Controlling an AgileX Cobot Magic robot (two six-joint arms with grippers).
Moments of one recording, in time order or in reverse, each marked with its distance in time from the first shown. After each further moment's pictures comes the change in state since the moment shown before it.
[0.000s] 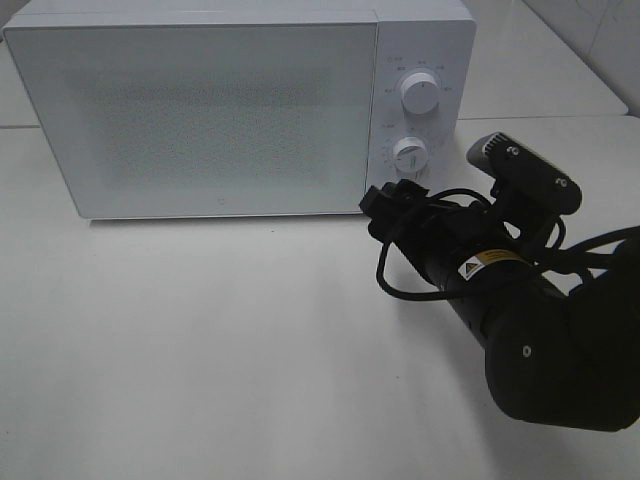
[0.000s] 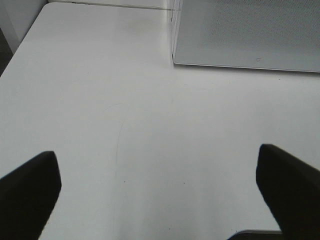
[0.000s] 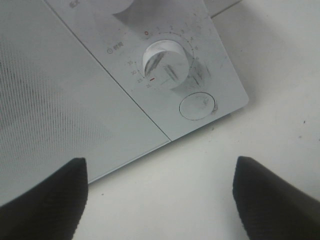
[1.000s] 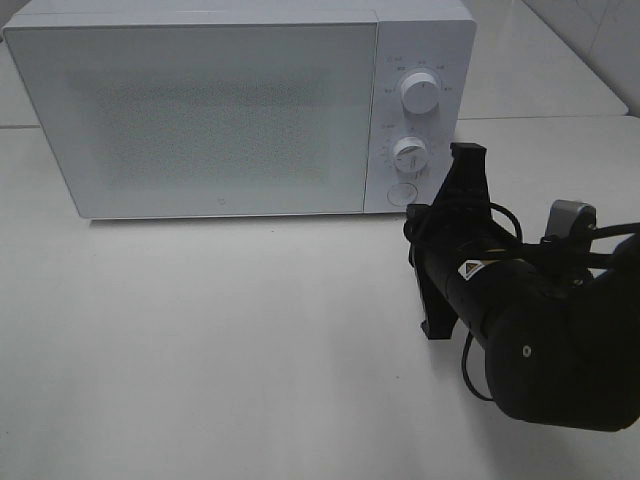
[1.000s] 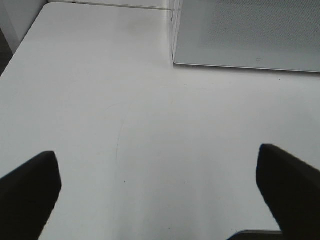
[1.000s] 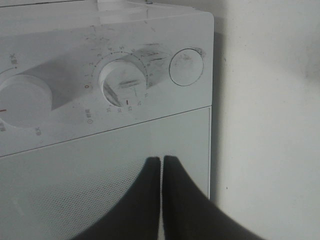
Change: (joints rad) left arm 0.000 0.000 0.000 0.000 0.000 0.000; right arm 0.000 0.000 0.000 0.001 0.000 1.055
